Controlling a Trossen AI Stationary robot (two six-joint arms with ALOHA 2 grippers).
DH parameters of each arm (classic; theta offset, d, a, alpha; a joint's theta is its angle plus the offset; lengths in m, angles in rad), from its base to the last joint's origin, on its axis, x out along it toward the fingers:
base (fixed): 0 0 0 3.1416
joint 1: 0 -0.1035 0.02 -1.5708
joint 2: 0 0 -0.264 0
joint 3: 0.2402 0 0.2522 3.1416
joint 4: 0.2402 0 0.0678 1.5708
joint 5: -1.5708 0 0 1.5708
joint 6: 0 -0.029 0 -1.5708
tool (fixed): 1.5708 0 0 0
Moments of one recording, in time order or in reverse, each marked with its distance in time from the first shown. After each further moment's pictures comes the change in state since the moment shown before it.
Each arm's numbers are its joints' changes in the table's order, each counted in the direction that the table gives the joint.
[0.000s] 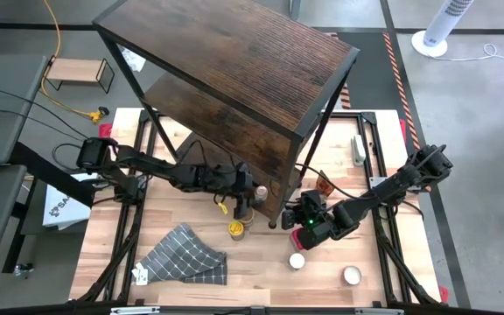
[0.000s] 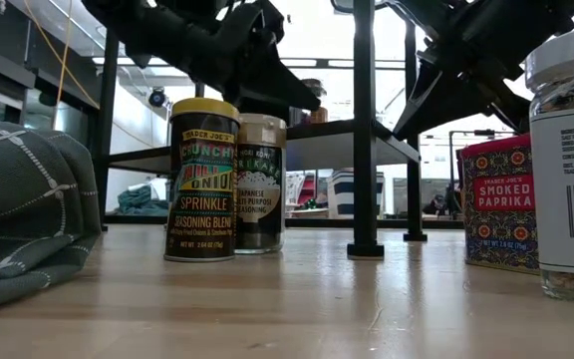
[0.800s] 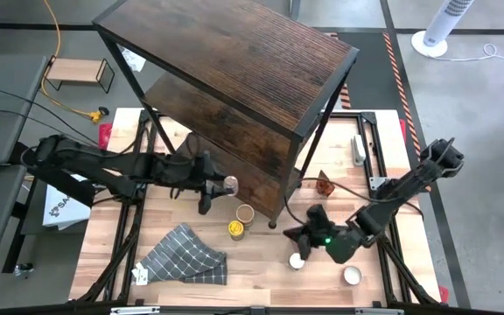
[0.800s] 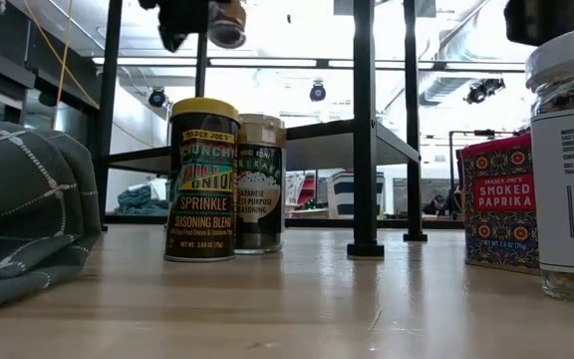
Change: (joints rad) left arm 0.108 0.507 0.000 0.464 0.153 0.212; right arm -0.171 0.141 0.001 -0.329 0.043 0.327
